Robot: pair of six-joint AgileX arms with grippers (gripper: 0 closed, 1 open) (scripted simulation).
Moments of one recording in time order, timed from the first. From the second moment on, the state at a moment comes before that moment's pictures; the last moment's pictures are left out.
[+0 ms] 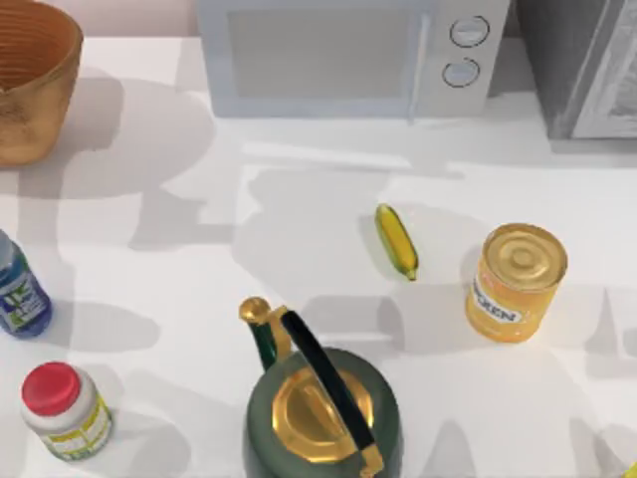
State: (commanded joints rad) left arm 0.14 1.79 1.73 -0.84 0.09 0.12; right arm 0.00 0.00 0.00 0.00 0.00 0.00
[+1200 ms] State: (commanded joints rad) left arm 0.19 2.58 2.47 -1.18 0.12 0.21; right arm 0.00 0.00 0.00 0.00 0.00 0.00
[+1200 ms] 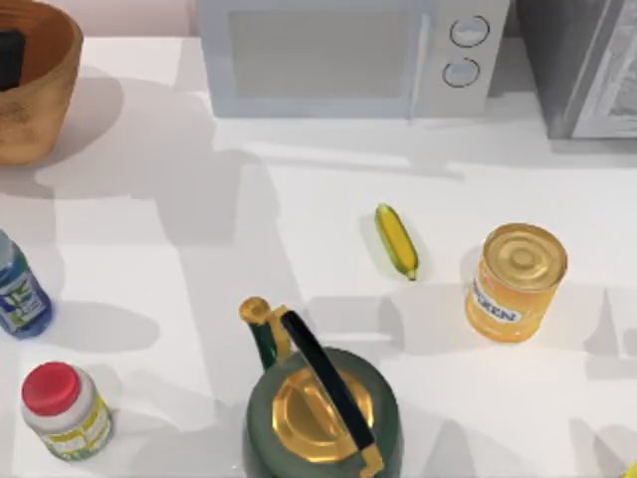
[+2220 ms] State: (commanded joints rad) left arm 0.19 2.67 2.45 -1.06 0.12 0.20; right arm 0.00 0.00 0.00 0.00 0.00 0.00
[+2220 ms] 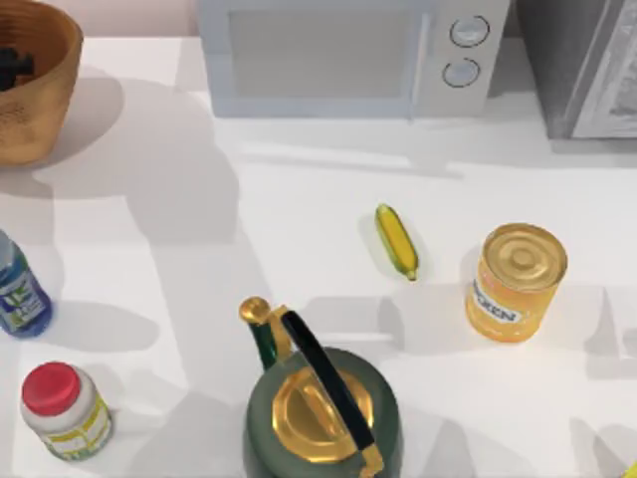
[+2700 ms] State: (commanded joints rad) left arm 0.19 2.67 2.45 -1.06 0.12 0.20; right arm 0.00 0.00 0.00 0.00 0.00 0.00
